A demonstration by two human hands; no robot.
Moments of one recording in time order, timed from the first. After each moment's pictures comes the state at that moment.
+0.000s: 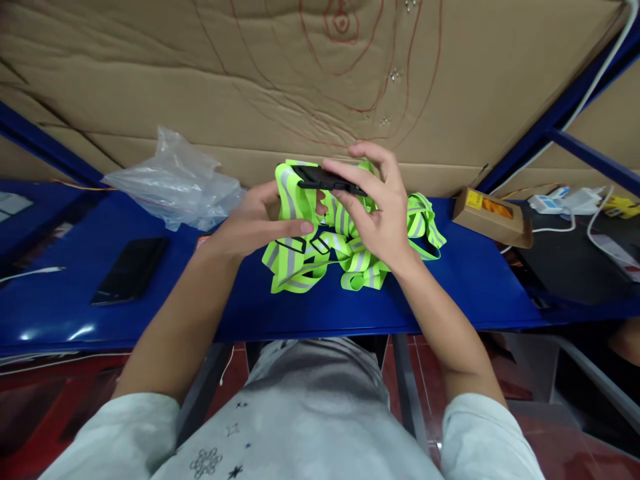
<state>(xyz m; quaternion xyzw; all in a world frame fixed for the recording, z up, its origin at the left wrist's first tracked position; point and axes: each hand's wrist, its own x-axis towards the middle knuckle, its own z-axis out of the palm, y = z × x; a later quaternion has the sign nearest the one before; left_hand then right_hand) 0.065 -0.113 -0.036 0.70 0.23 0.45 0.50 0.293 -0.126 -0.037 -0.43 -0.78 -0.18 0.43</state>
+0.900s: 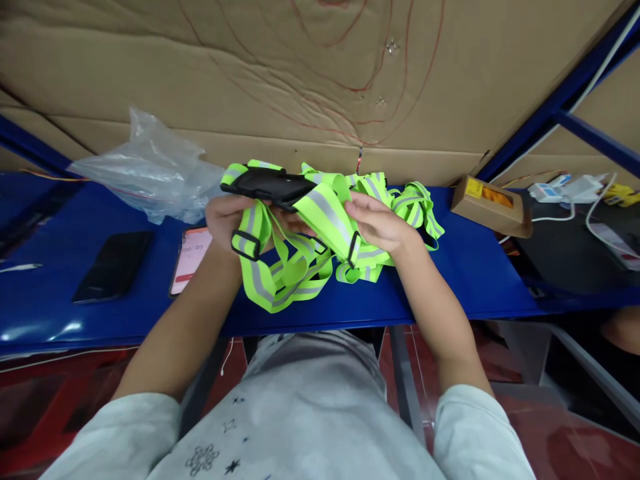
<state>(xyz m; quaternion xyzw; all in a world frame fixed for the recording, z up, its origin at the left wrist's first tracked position) 0.066 -0.101 -0.078 0.57 0.28 0.48 0.61 0.322 -0.099 -0.082 -0.31 -0.67 0.56 0.37</state>
